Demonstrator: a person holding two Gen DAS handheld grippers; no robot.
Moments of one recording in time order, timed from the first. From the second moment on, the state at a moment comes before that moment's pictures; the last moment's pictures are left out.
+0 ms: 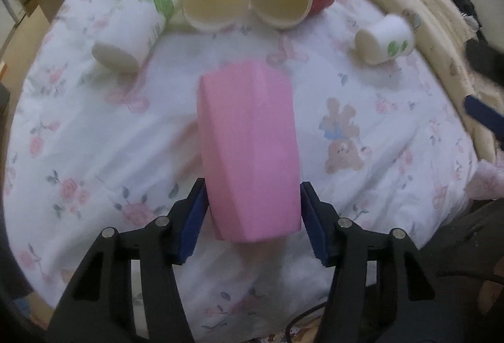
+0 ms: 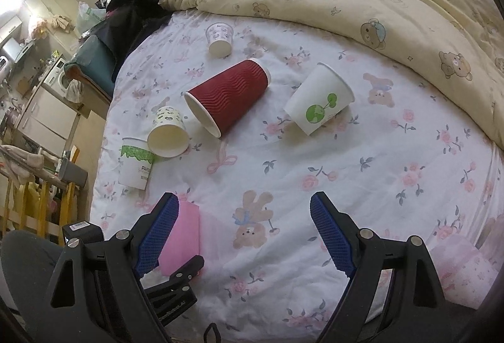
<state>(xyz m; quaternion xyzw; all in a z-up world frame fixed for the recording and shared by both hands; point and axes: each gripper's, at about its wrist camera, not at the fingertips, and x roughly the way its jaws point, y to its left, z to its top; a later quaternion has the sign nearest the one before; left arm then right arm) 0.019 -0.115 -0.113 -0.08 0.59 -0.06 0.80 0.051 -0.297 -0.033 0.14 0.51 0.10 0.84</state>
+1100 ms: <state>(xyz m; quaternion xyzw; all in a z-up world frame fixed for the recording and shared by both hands) 0.079 -0.106 -0.066 -0.05 0.48 -0.06 0.87 0.056 -0.307 -0.032 0.18 0.49 0.09 0.85</state>
